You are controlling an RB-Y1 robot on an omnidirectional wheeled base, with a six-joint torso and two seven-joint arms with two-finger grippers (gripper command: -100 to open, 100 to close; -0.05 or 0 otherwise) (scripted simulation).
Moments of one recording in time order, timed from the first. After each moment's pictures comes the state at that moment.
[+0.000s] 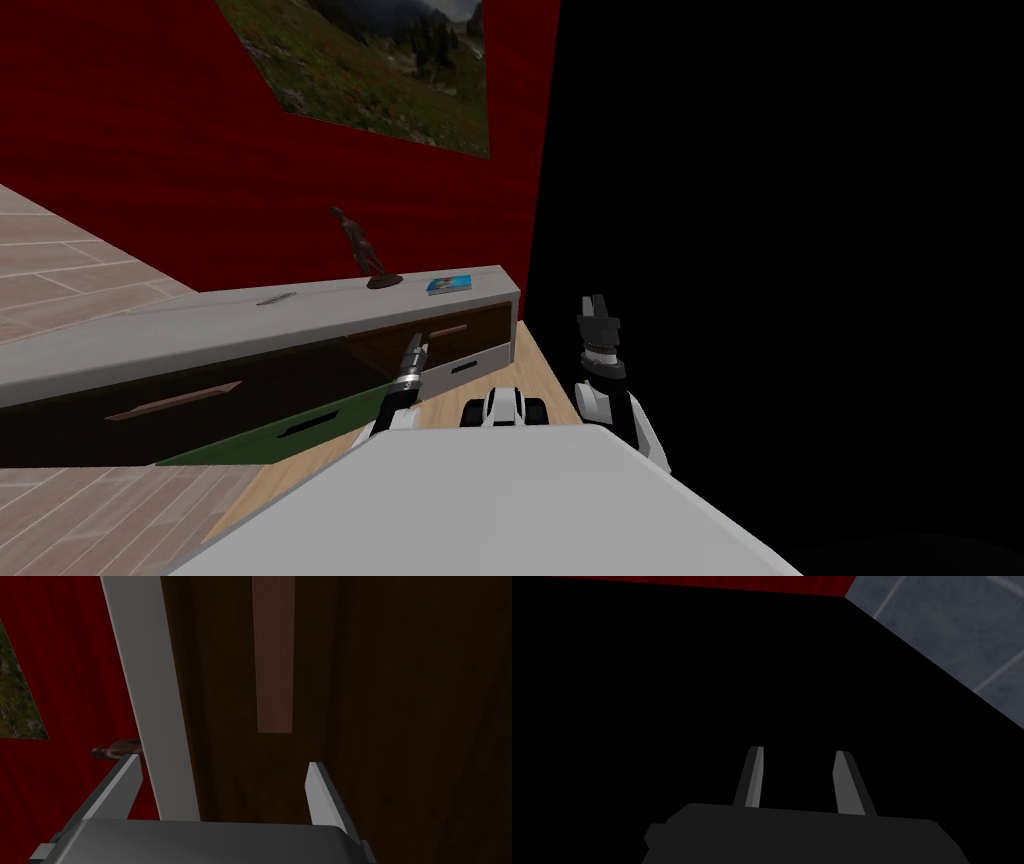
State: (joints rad) left arm 0.34 0.11 0.18 -1.46 0.04 -0.57 0.01; right arm 0.47 -0.02 -0.01 -2.21 0.12 -0.65 -0.13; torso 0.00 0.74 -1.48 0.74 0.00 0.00
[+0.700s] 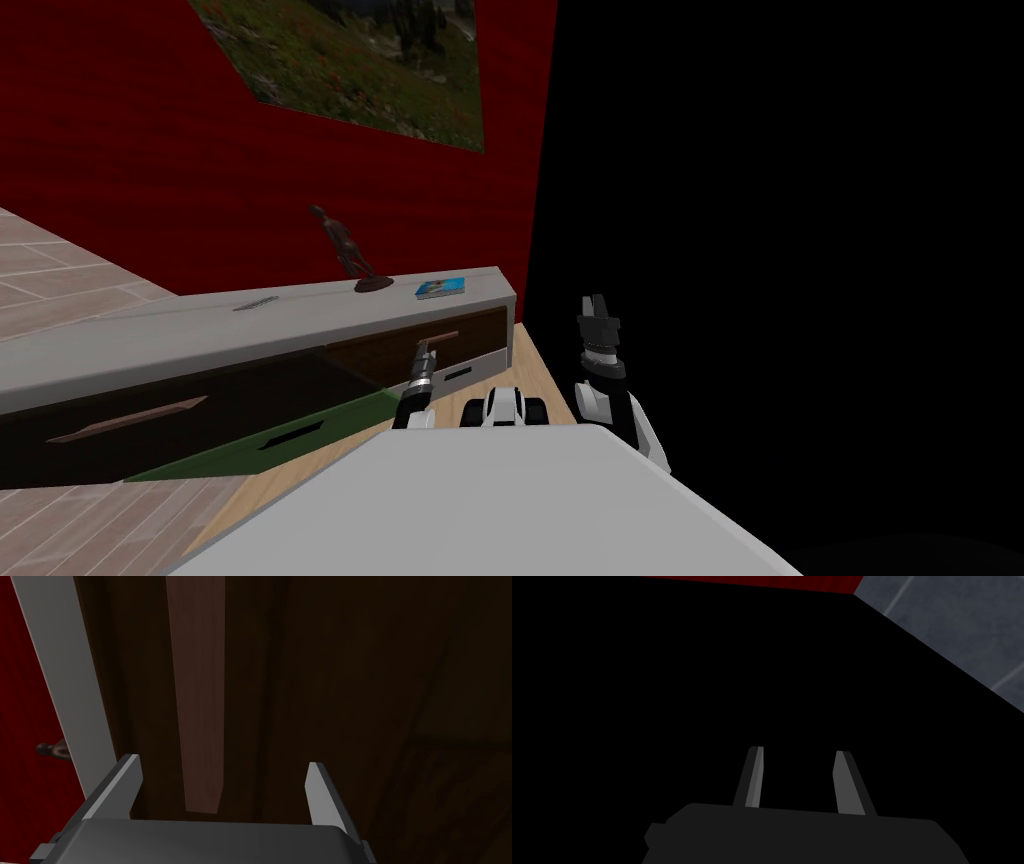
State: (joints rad) left arm 0.32 -0.02 0.20 -1.37 0.05 -0.58 0.01; right arm 0.47 -0.02 -0.01 -2.21 0.12 -0.65 -0.13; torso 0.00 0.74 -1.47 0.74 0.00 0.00
